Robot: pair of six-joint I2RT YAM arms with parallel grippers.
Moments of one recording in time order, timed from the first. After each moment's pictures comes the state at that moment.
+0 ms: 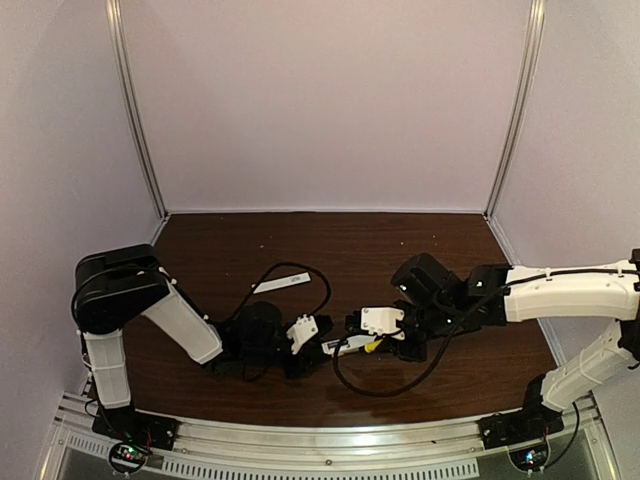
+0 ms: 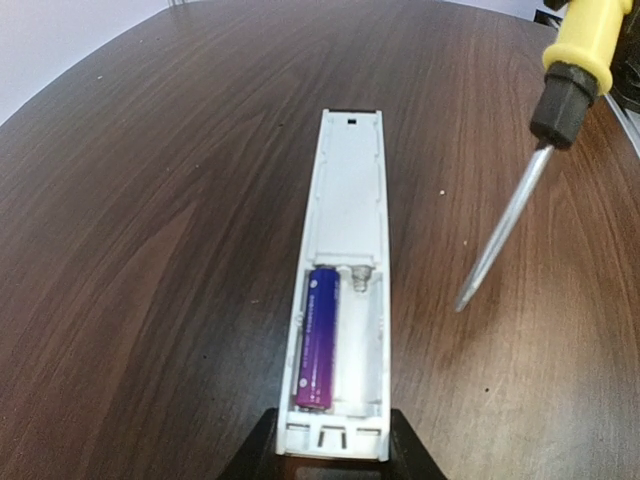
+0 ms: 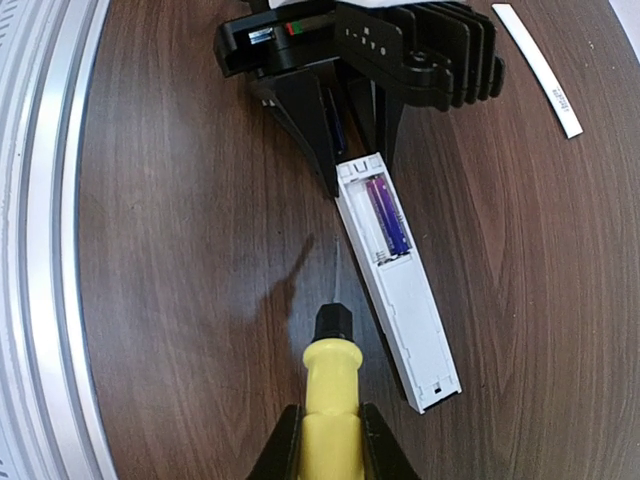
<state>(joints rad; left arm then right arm) -1.01 1.95 0.63 0.81 0.20 0.16 1.03 1.37 0.91 -0.52 -0.08 -0.45</state>
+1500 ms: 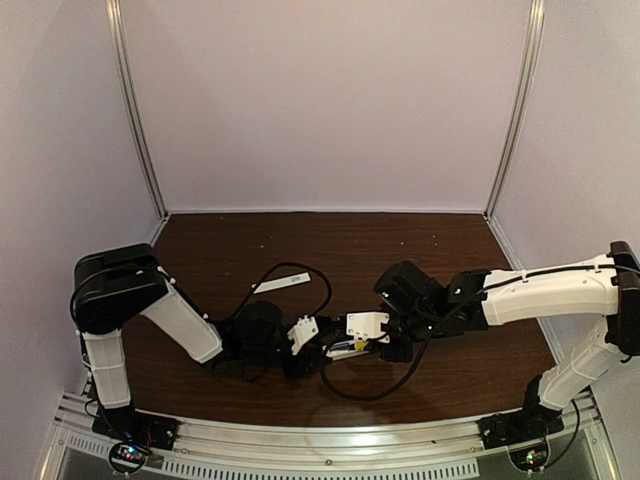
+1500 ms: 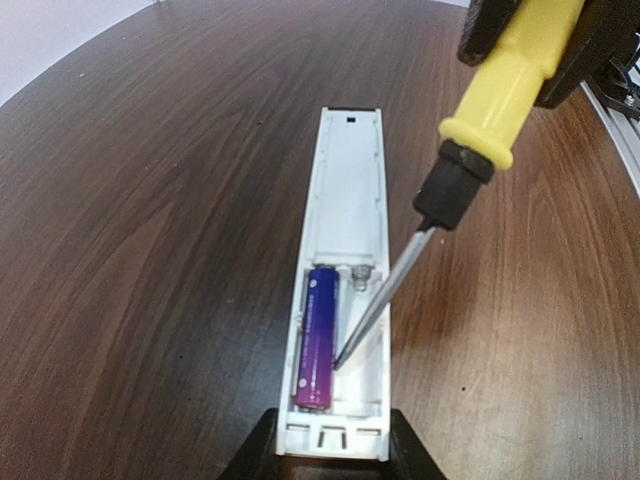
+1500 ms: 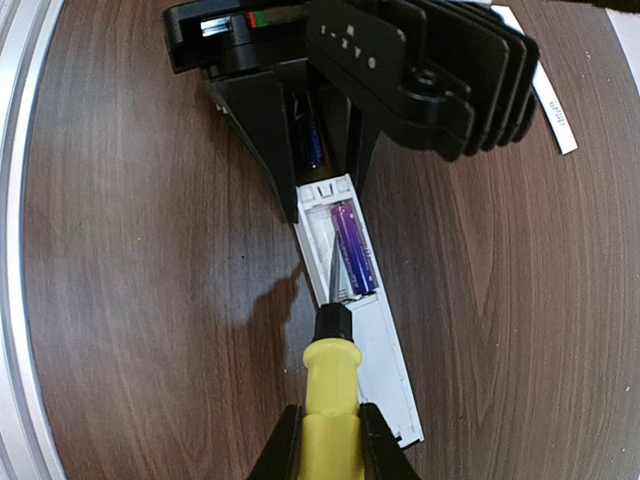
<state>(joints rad) -1.01 1.95 0.64 0.78 0.25 0.15 1.05 1.48 0.93 -0.42 0.01 -0.50</state>
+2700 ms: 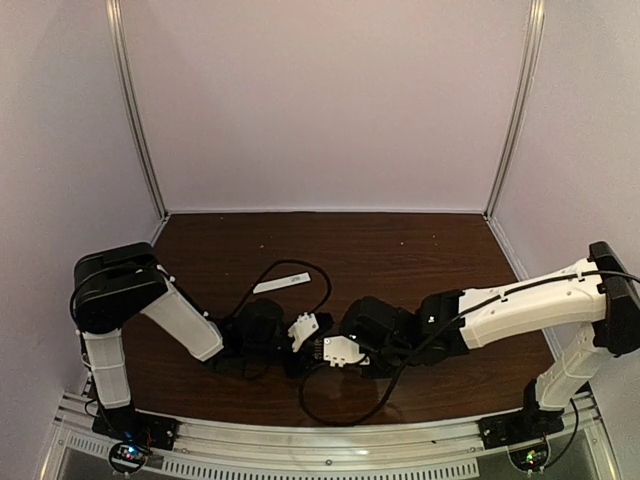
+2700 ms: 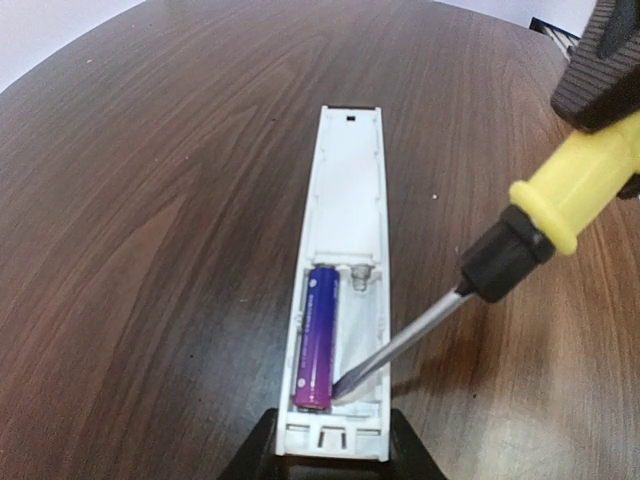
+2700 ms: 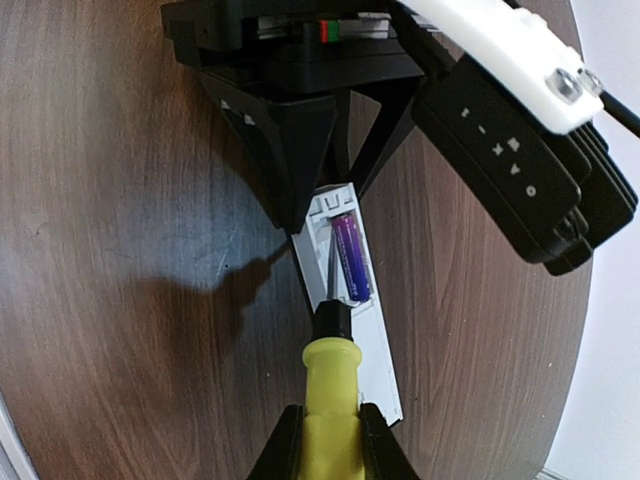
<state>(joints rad) -1.01 1.95 0.65 0.76 0.25 0.10 1.25 1.58 1.03 -0.49 0.37 -0.45</state>
